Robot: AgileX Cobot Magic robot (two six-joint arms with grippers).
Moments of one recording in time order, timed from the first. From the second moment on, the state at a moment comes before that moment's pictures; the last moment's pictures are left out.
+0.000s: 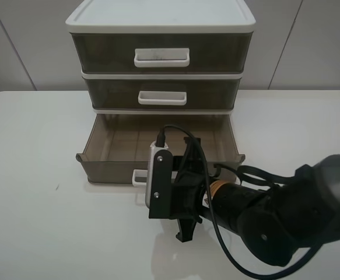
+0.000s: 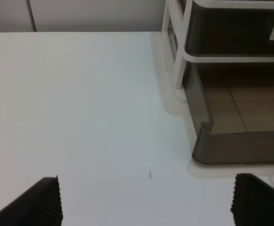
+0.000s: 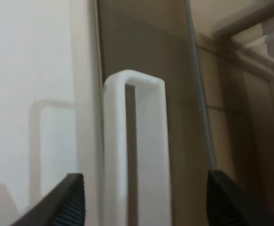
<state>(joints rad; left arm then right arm) -0.06 0.00 -0.51 -0.05 1.06 0.00 1.02 1.86 -0.51 0.44 -0.71 -1.20</state>
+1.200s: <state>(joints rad) -0.06 0.00 -0.51 -0.05 1.06 0.00 0.99 1.32 -0.50 0.95 -0.54 -1.34</state>
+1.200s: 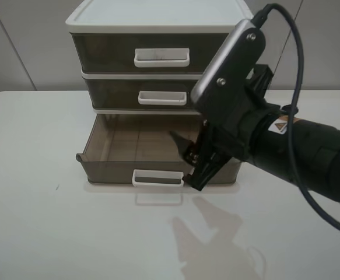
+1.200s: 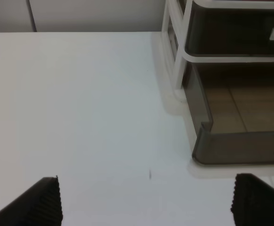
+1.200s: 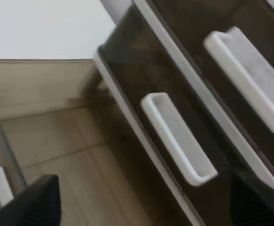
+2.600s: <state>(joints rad) -0.06 0.00 -0.51 -0.05 1.06 0.00 0.14 0.61 -0.64 -0.14 0.83 0.07</state>
